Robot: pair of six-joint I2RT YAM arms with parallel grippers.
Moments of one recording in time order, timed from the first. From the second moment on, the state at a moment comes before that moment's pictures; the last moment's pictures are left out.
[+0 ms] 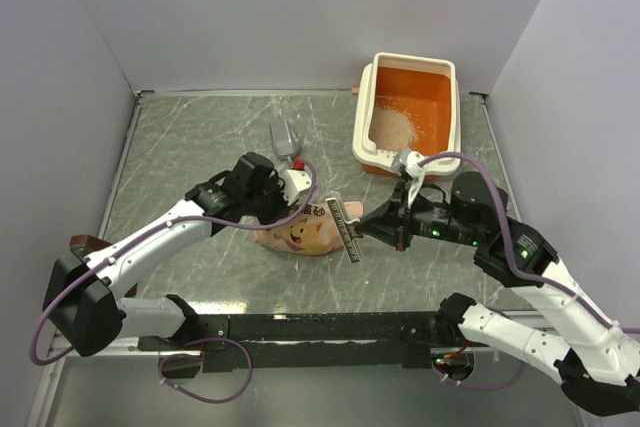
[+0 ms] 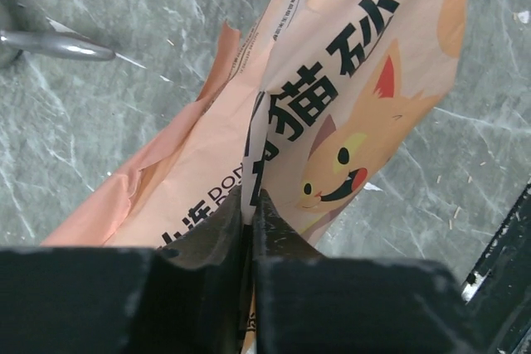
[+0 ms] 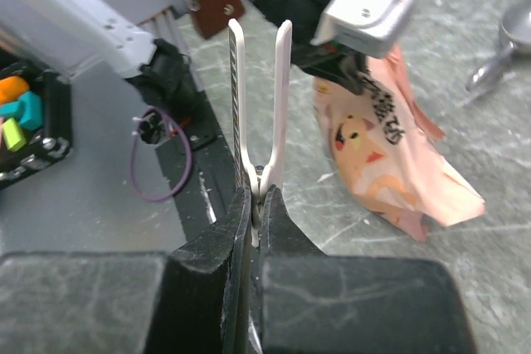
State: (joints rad) left arm -0.69 1.26 0.98 -0.50 0.22 0.34; right arm 0.78 0.75 1.10 -0.61 -0.43 0.19
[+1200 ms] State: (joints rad) left arm -0.68 0.85 0.68 -0.43 0.30 0.29; right arm 0.69 1.01 0.95 -0.21 -0.80 -0.22
